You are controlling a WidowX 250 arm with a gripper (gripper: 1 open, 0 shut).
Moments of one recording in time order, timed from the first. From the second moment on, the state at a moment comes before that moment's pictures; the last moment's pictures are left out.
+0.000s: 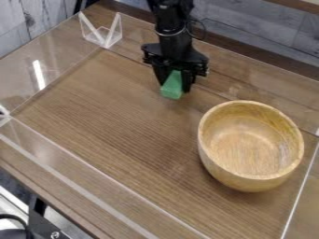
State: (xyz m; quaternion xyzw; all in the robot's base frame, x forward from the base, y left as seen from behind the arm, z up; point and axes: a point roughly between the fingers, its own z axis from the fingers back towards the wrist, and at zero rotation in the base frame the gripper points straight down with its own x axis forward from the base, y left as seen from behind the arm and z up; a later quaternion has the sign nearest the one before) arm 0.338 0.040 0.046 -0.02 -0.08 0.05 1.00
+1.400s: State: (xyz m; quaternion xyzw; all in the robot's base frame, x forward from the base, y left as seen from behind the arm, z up) arm 0.334 0.035 0.053 -0.05 -0.03 0.08 1.00
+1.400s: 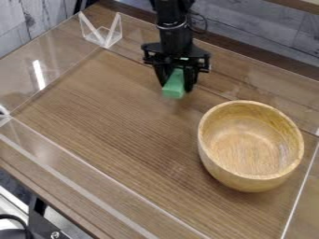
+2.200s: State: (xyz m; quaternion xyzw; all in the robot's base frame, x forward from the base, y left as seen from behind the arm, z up) arm 0.328 0.035 0.050 -0.06 -0.01 0.08 1.00
